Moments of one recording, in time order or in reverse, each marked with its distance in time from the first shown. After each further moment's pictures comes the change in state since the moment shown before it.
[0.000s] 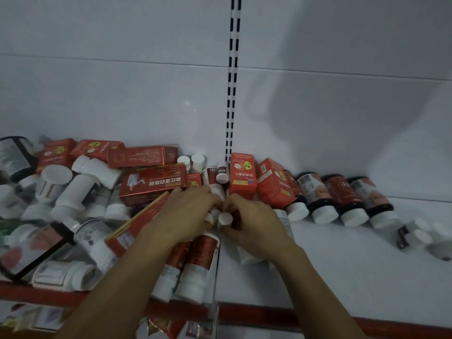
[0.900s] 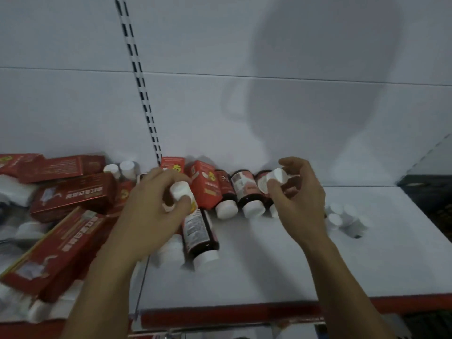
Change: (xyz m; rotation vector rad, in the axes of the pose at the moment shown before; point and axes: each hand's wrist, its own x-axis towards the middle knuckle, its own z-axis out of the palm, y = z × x) left_hand 0.001 0.100 -0.020 -0.647 0.528 0.023; right_hand -0.082 0.086 -0.131 0.337 0.757 0.274
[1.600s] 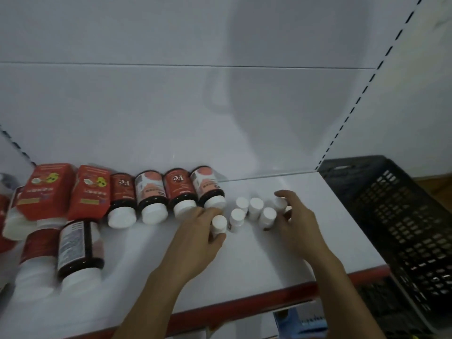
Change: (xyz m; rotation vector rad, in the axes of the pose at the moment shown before) left_hand 0.004 0.090 0.262 0.000 -0.354 -0.039; right_hand -0.002 0.167 -0.201 -0.378 -0.225 0.350
